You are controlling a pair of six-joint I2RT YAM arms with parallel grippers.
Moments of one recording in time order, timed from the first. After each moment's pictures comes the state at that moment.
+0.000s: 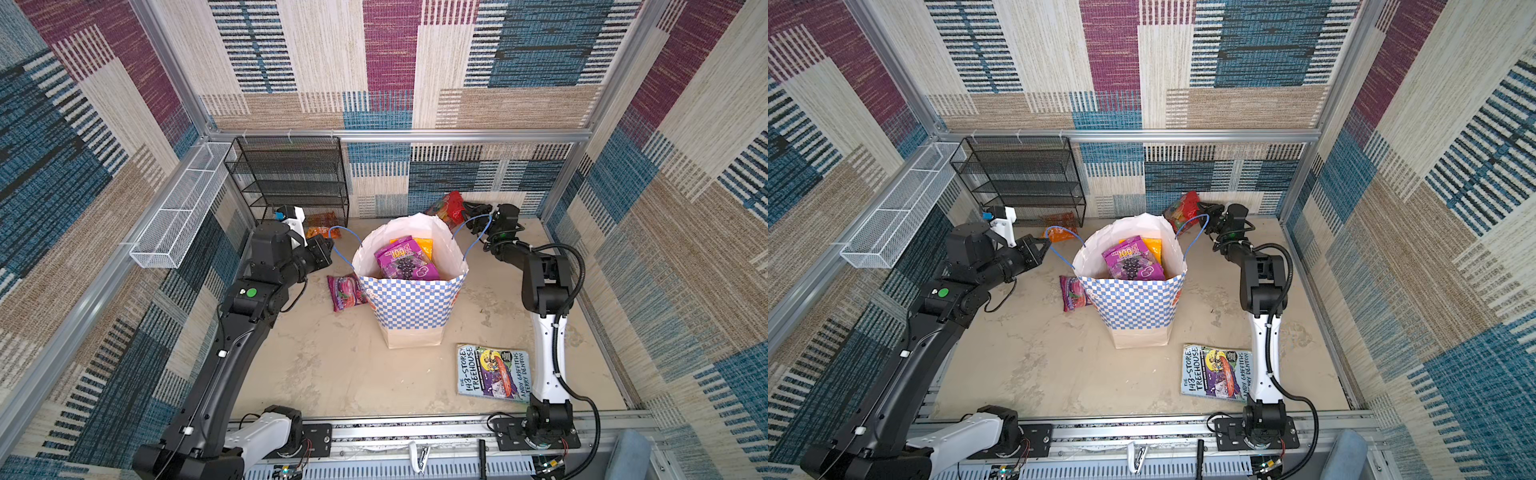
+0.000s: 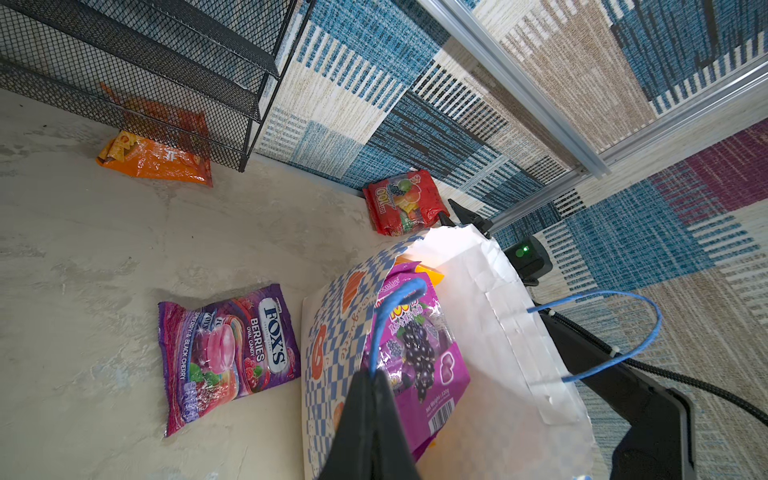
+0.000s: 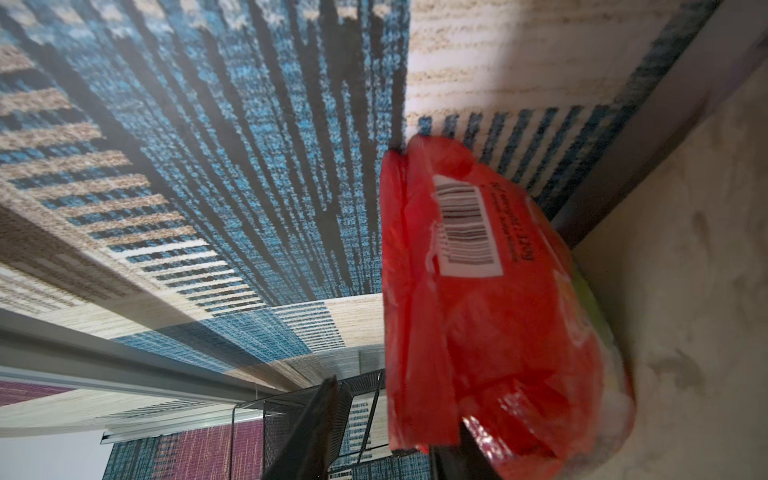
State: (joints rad) left arm -0.21 1.13 1.29 -0.54 0.22 -0.58; right arm -0.01 2.48 1.84 0.56 -0.57 1.60
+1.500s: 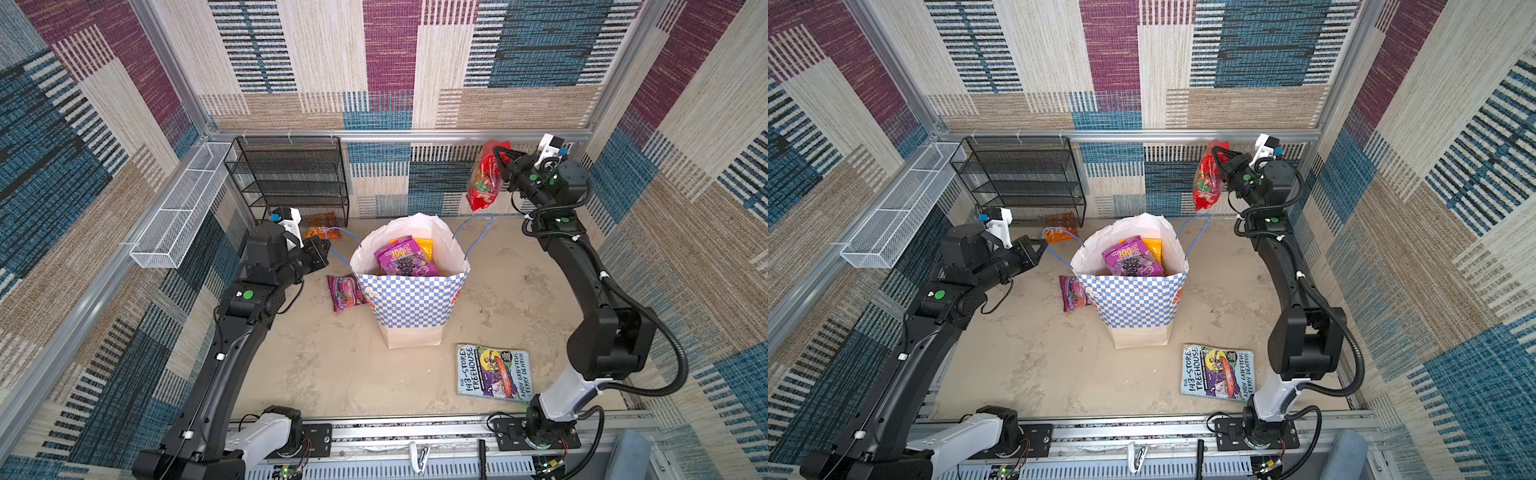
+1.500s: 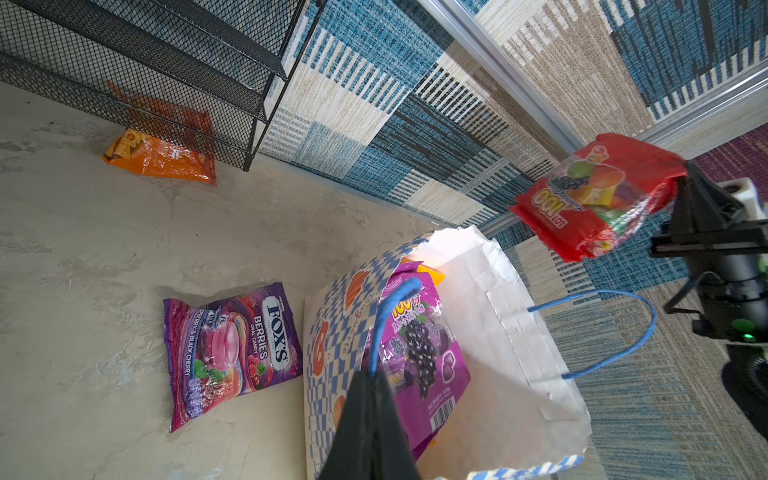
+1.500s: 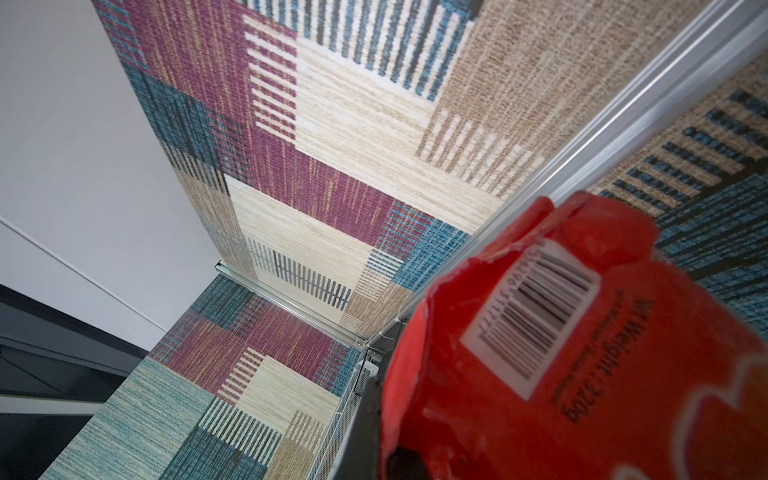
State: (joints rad) left arm -0.18 1.11 1.27 -0.54 0.24 -0.58; right arm 0.01 1.68 1.65 0.32 -0.53 1.24
